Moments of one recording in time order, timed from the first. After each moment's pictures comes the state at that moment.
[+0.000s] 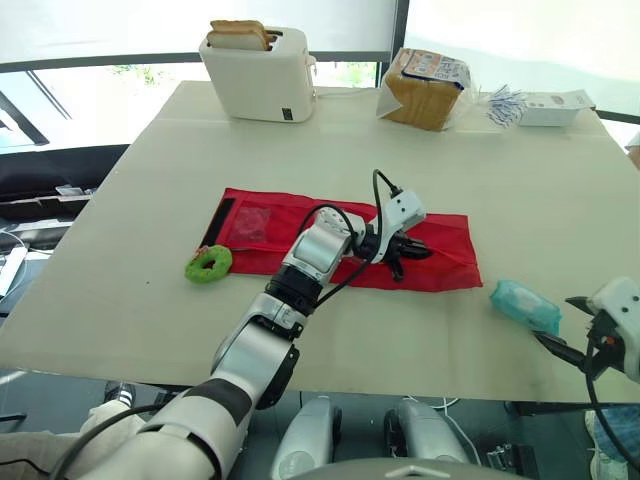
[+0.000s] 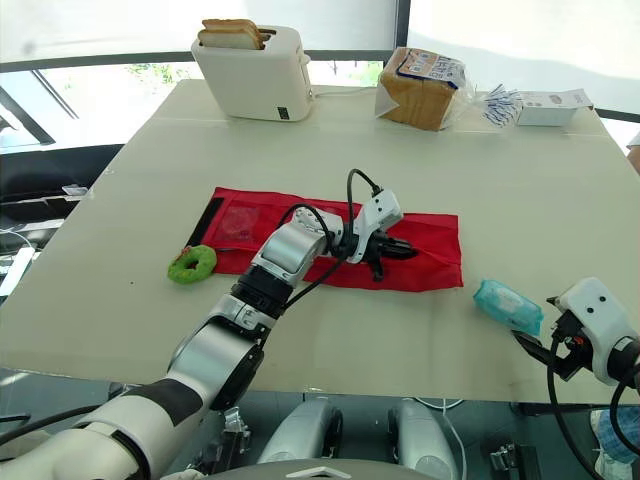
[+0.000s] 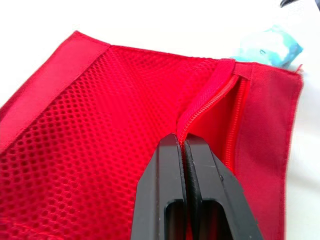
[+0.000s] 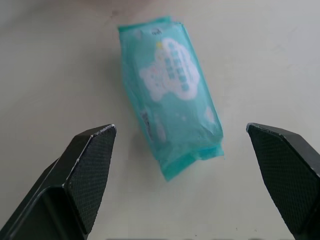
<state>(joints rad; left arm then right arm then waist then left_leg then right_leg) -0.91 0.08 -0.32 0.48 -0.03 0.57 -1.04 0.43 -0.91 -0.44 -0.50 0.39 0.61 0.73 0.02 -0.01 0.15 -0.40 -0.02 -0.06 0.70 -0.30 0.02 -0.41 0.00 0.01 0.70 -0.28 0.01</state>
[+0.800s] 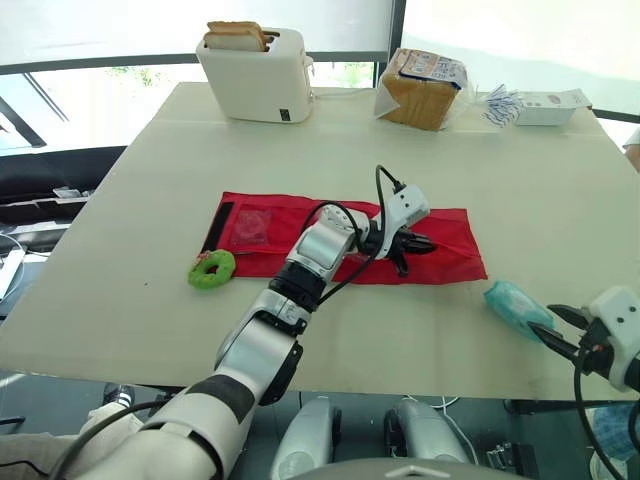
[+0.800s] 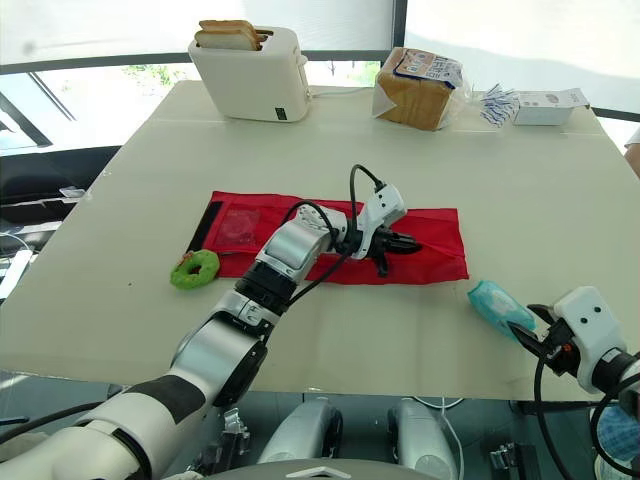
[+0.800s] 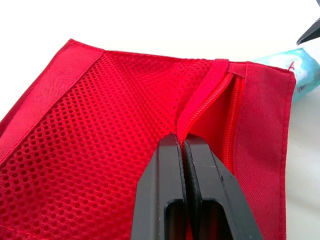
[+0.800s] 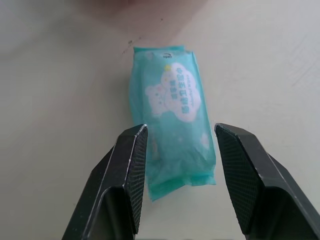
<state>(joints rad) -0.94 0.07 -0.32 0.54 -0.04 0.53 -1.01 0.47 -0.73 -0.48 -0.63 0.38 0.61 0.69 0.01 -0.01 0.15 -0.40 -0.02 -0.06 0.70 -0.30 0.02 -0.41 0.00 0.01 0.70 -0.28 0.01</state>
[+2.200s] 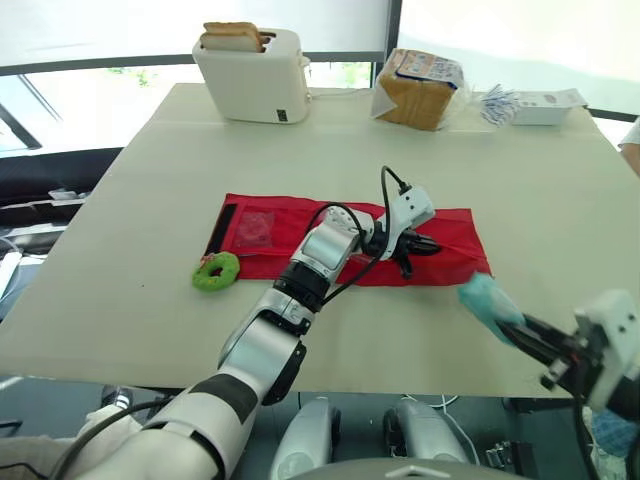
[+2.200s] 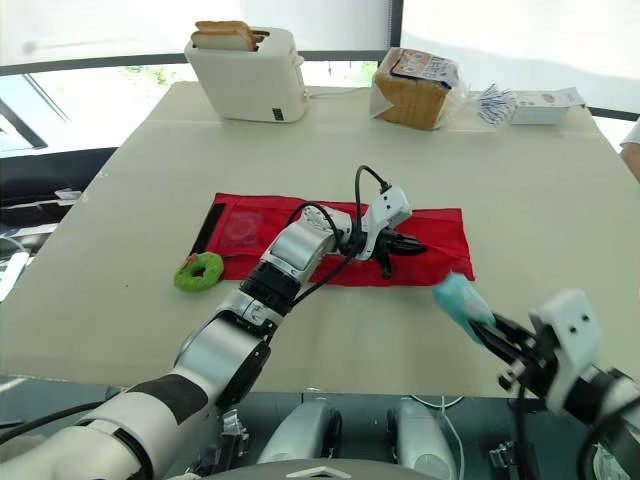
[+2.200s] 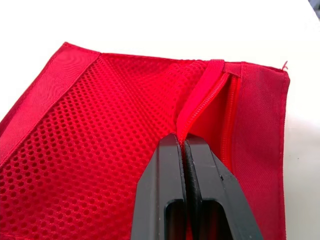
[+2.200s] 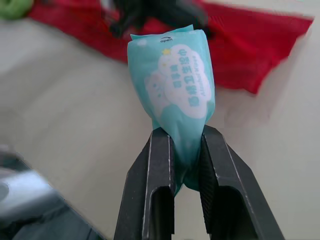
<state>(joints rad) -0.94 0.05 -0.33 0.55 -0.04 0.49 -1.02 0.27 -0.59 -0.48 -0.99 0.78 0.95 0.40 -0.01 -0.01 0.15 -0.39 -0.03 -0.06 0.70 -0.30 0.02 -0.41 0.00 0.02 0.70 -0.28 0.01</state>
